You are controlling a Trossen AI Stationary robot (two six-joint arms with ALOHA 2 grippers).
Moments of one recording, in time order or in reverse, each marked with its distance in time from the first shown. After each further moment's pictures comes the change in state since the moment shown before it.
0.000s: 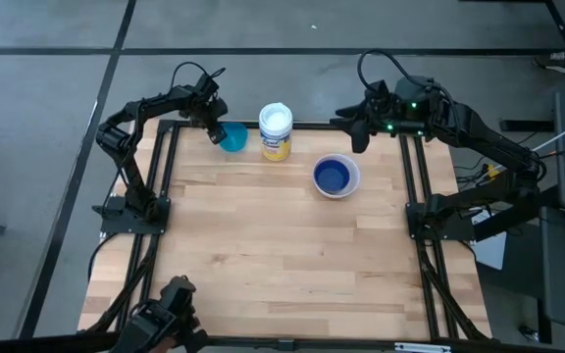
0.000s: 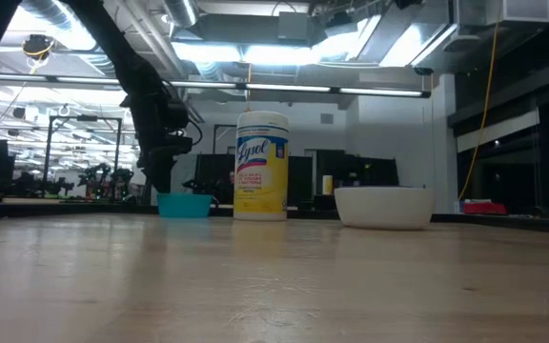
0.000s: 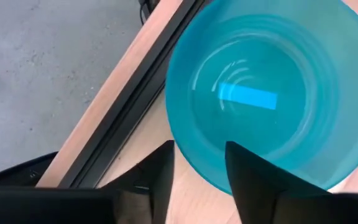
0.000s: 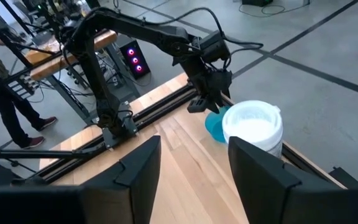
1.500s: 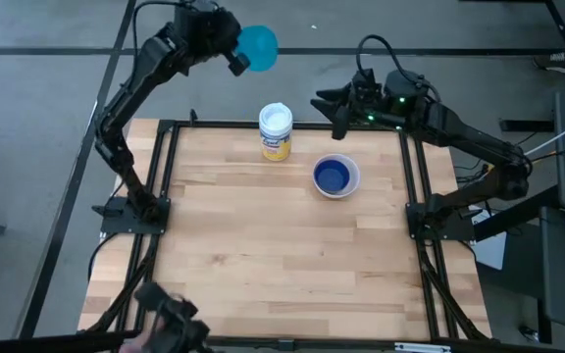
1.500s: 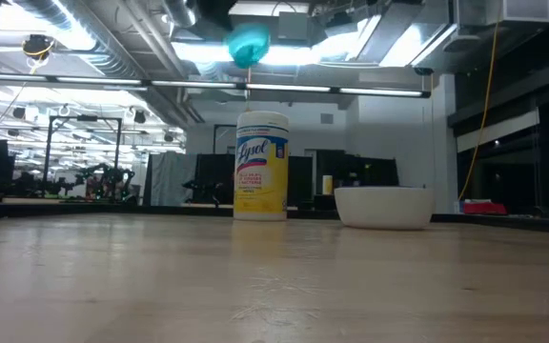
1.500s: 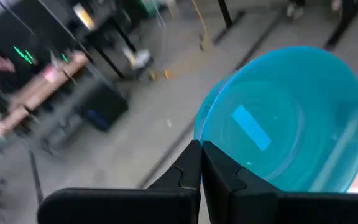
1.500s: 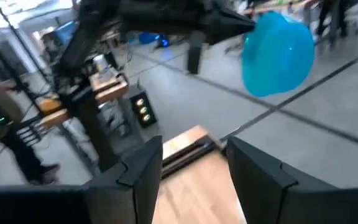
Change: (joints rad) left arm -0.308 -0.089 0.994 -0.188 -0.379 -0.056; right arm 0.000 0.092 0.000 0.319 0.032 -0.023
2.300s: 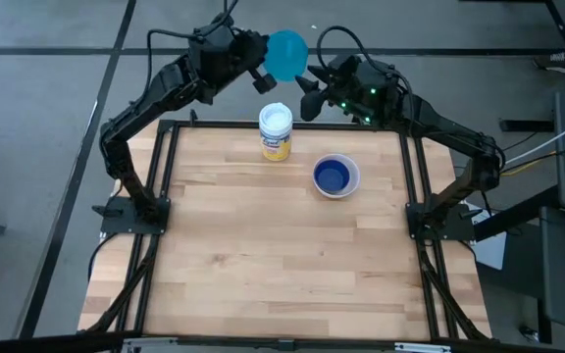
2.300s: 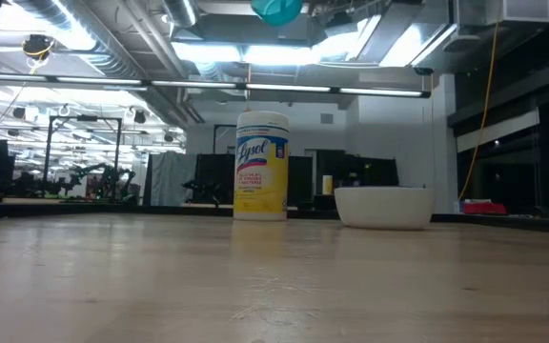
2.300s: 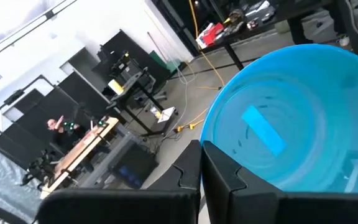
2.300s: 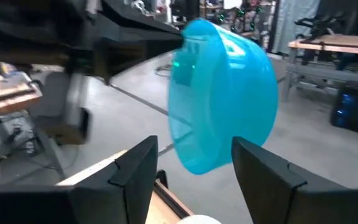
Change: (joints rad) left arm -0.370 0.001 0.051 0.198 -0.345 0.151; right arm 0.039 0.242 0.283 -0.024 0.363 -0.184
